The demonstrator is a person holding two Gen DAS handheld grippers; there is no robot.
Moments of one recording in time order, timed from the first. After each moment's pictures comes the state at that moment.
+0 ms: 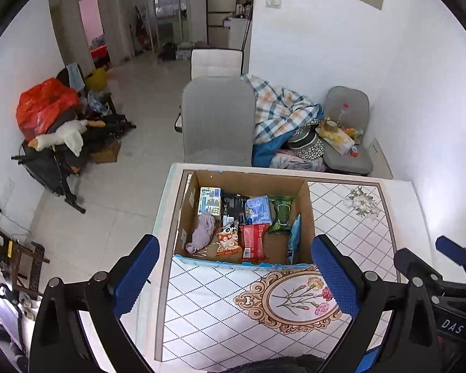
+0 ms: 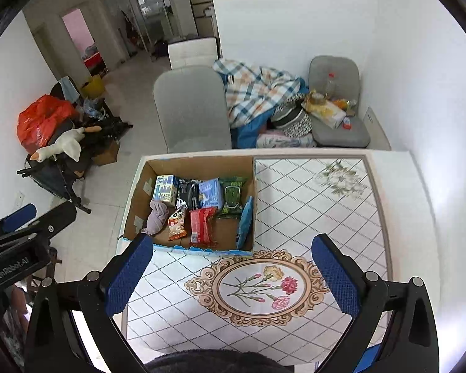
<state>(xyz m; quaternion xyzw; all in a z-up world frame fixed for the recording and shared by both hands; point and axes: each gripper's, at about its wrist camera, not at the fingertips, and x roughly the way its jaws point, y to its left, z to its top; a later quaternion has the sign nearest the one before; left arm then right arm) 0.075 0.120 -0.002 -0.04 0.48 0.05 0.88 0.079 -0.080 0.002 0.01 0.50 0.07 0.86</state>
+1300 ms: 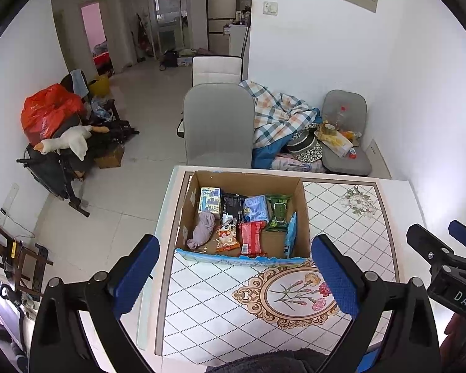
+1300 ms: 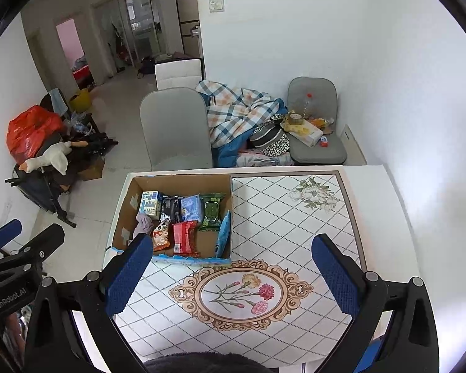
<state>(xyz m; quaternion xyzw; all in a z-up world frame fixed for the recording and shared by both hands) 0.051 0.107 0.010 -0.04 0.47 0.06 0.88 0.054 -0.101 0.034 -0.01 0.47 0.03 0.88</state>
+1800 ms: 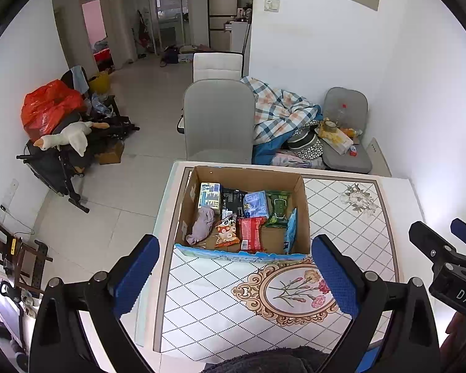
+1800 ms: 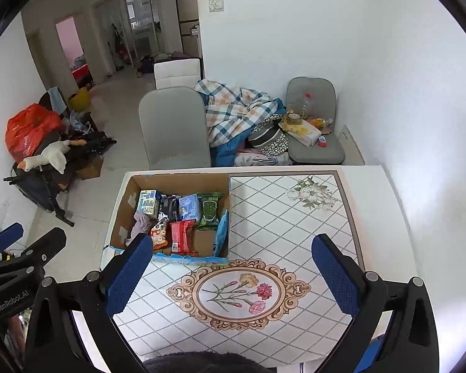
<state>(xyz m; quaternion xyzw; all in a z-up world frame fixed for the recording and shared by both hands) 0.049 0.106 0.006 -0.05 0.47 0.06 0.88 0.053 -0.104 0.040 -0.01 0.47 0.03 0.88</state>
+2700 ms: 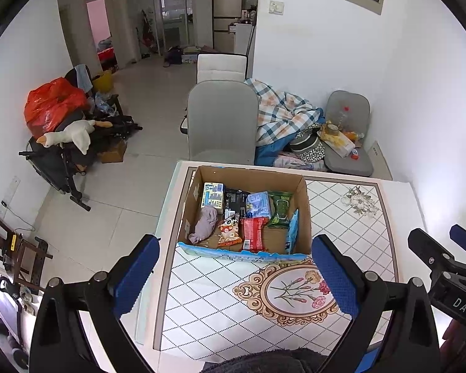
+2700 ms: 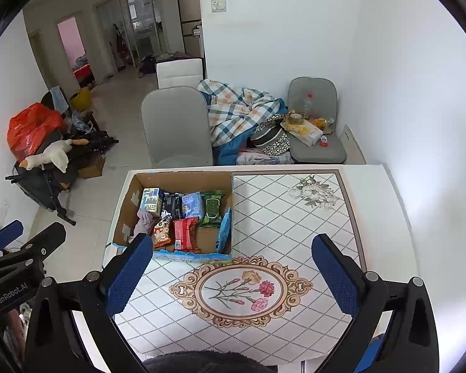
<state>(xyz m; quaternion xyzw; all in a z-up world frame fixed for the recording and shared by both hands) 0.043 0.111 0.008 -0.05 0.47 0.07 0.88 0.045 -0.099 0.042 -0.01 0.47 0.03 0.88</state>
